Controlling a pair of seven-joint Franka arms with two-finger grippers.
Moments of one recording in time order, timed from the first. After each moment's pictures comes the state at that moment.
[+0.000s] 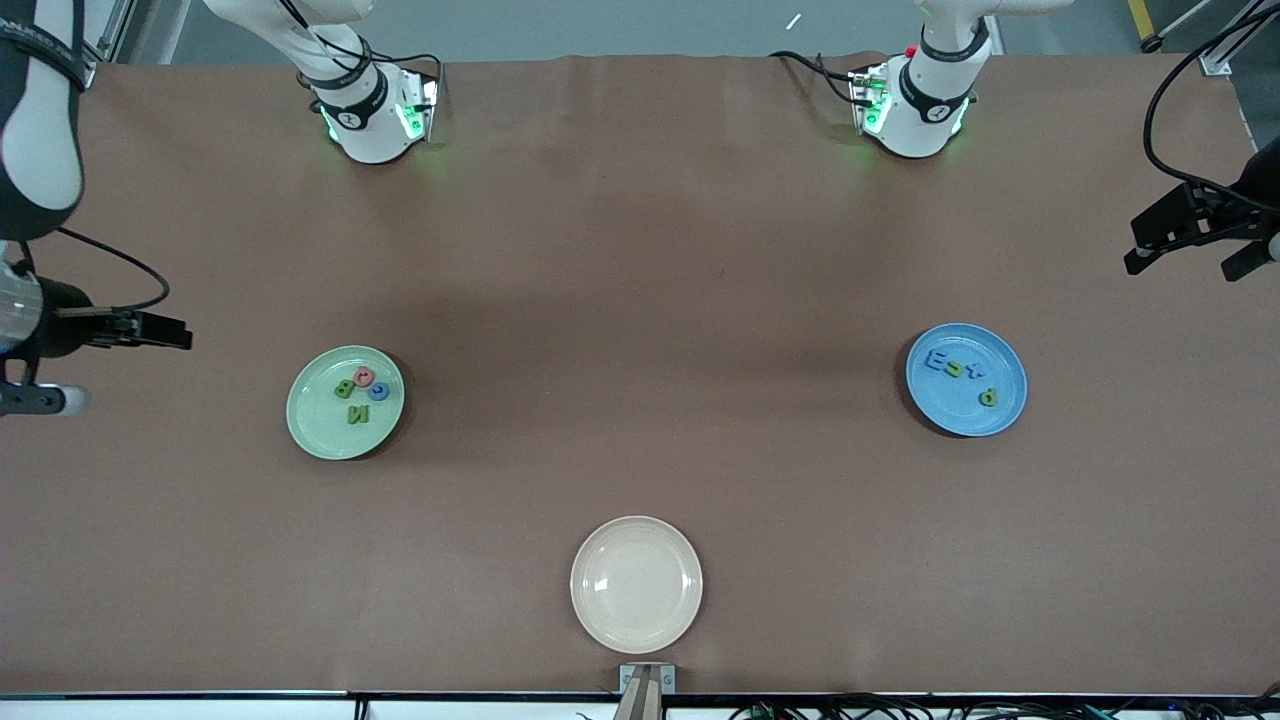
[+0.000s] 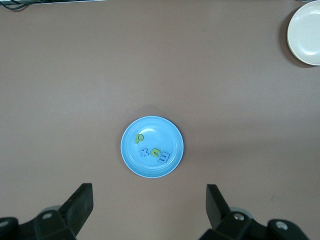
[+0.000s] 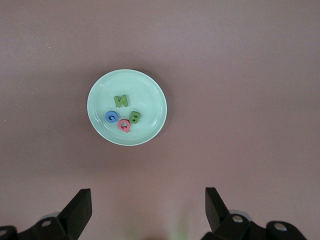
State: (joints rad) left arm -0.04 -0.02 0.03 -1.54 -0.03 1.62 0.06; right arm -0.02 0.28 -0.06 -1.36 -0.01 1.44 -0.04
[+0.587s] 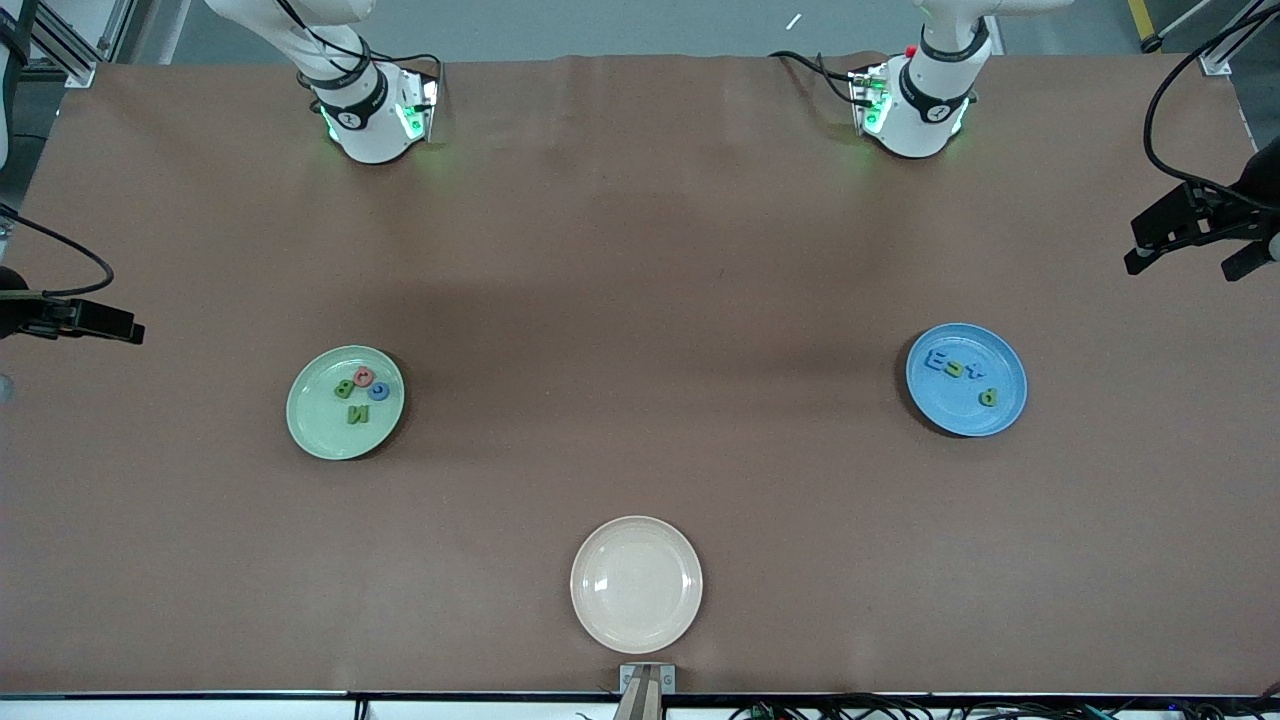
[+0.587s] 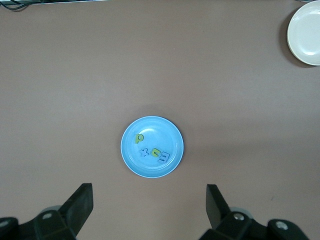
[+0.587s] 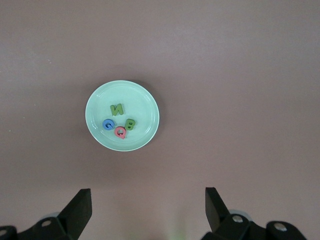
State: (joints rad) left arm -0.04 -0.02 0.03 -1.54 -0.03 1.62 0.06; right arm -0.05 0.29 -0.06 -1.30 0.00 1.42 -0.04
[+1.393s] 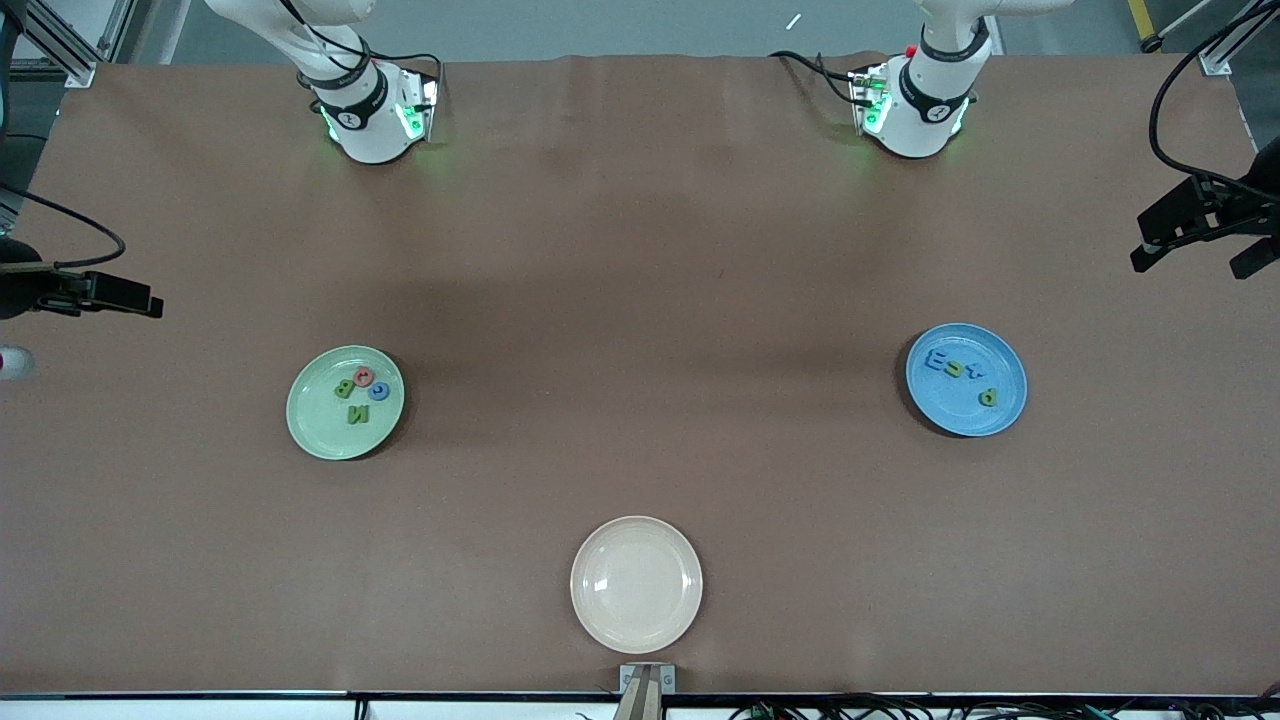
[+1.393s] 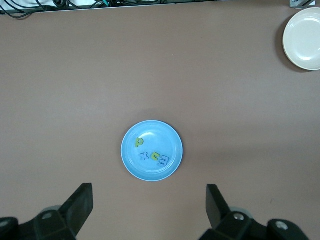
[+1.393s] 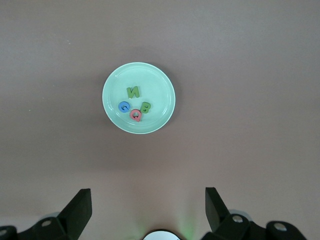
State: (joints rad) left arm -0.04 -0.02 0.03 -1.52 -0.03 1.62 0.06; right arm -0.04 0.22 -0.04 -1.34 0.04 1.36 -0.04
